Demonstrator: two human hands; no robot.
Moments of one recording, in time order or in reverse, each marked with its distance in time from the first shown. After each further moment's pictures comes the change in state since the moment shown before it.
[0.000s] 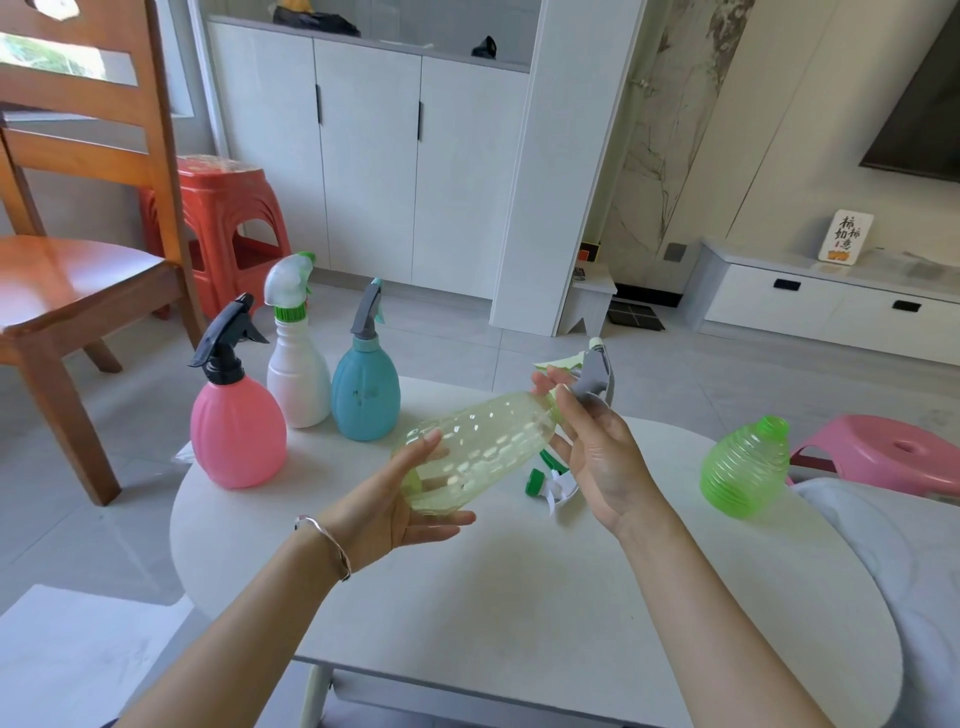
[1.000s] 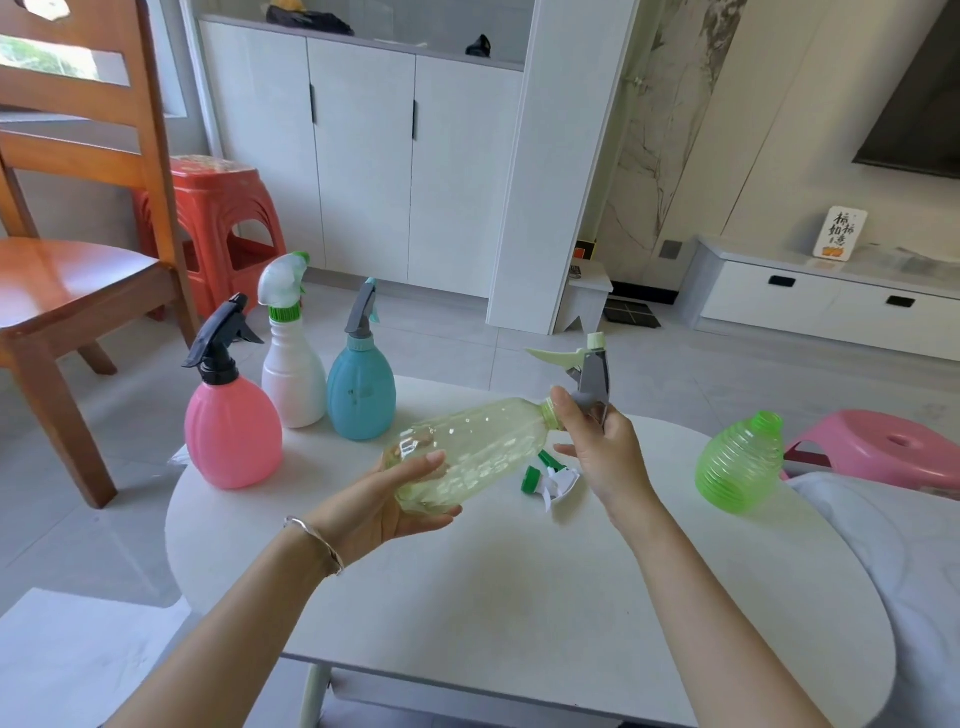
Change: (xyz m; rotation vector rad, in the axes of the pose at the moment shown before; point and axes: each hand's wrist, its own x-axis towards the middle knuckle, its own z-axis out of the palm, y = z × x) left_hand 0.000 0.000 -0.009 -0.023 -0.076 0.060; right_hand 0.000 0.002 -0.009 -0.400 0.235 -0.066
